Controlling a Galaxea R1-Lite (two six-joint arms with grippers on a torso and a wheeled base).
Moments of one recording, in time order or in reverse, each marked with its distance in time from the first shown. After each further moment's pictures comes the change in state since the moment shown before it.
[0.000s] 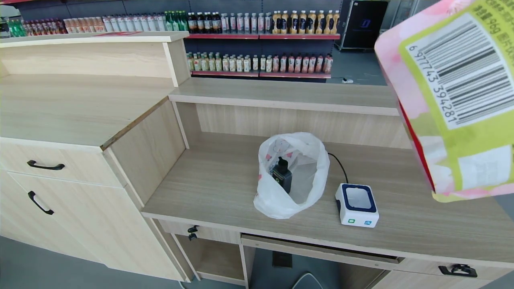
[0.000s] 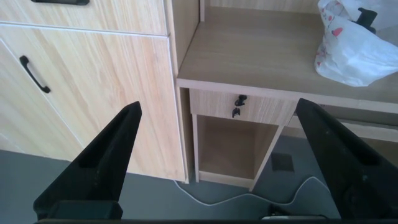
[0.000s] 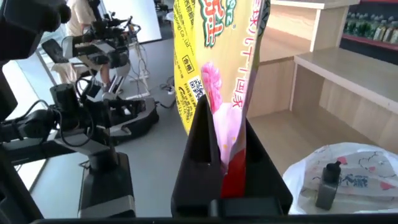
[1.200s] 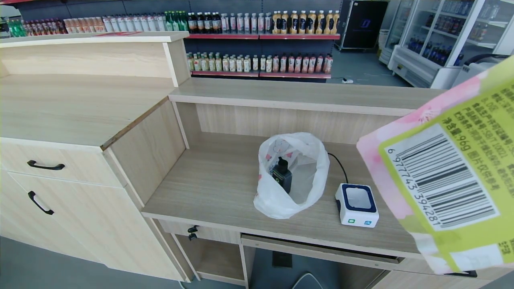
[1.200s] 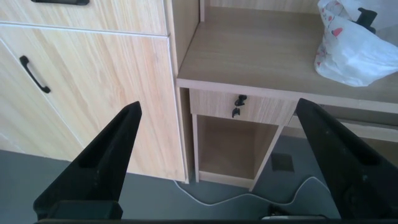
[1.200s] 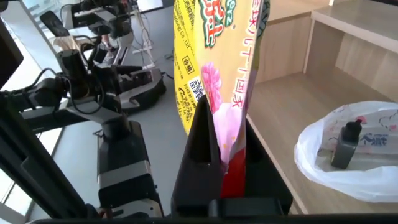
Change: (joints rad) left arm 0.000 0.000 0.000 0.000 0.000 0.000; right arm 0.039 -0.100 -0.008 0.402 -0.006 -0.209
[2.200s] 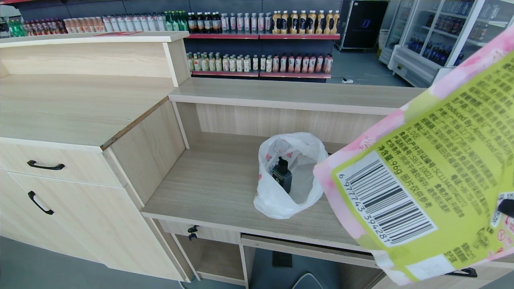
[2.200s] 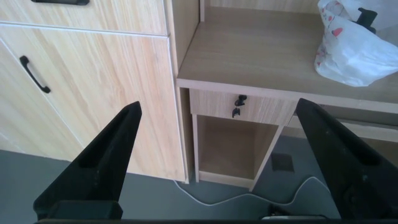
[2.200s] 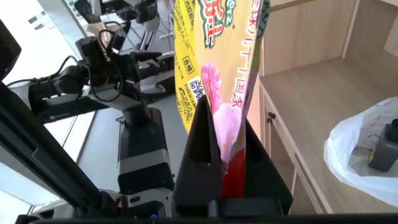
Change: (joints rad) left arm 0.000 0.000 0.000 0.000 0.000 0.000; right arm 0.118 0.135 -0.028 0.025 0.005 -0.049
